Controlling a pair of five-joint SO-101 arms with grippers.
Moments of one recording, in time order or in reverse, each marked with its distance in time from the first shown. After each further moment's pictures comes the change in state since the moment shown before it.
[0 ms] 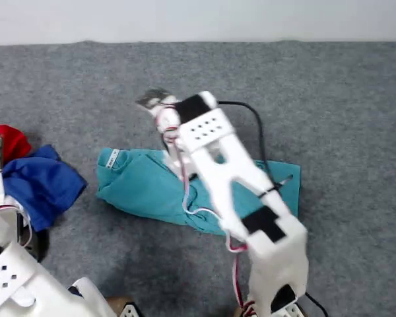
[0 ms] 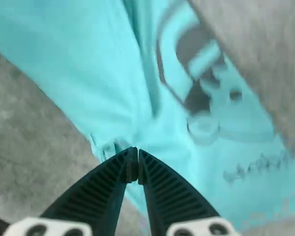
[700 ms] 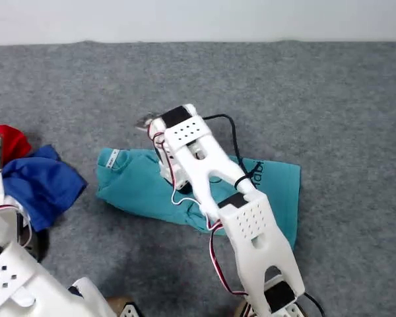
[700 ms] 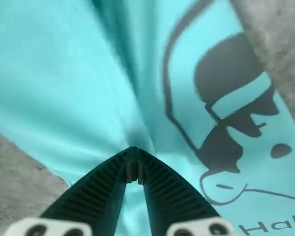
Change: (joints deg) left arm 0.0 0.0 0.0 0.0 0.0; right arm -1.8 29.2 -18.8 0.0 4.0
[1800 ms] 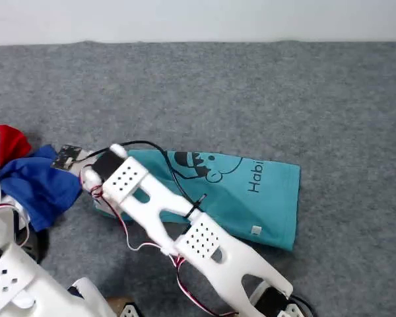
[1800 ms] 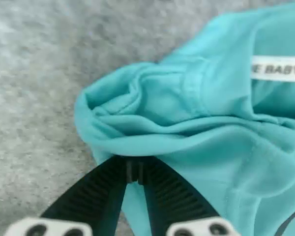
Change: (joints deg) left arm 0.0 0.0 -3.4 0.0 0.0; right arm -21.7 19.9 -36.1 -0.1 0.0
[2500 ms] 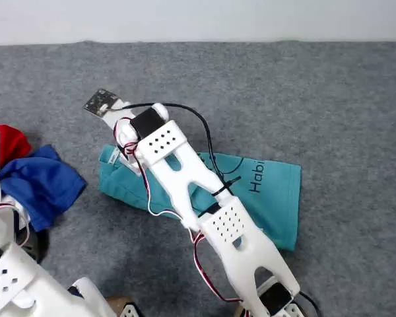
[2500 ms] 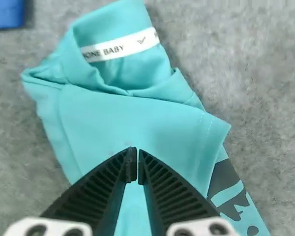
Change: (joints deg) left arm 0.0 0.0 0.0 0.0 0.0; right arm 13.0 -9.6 3.7 -2.0 -0.1
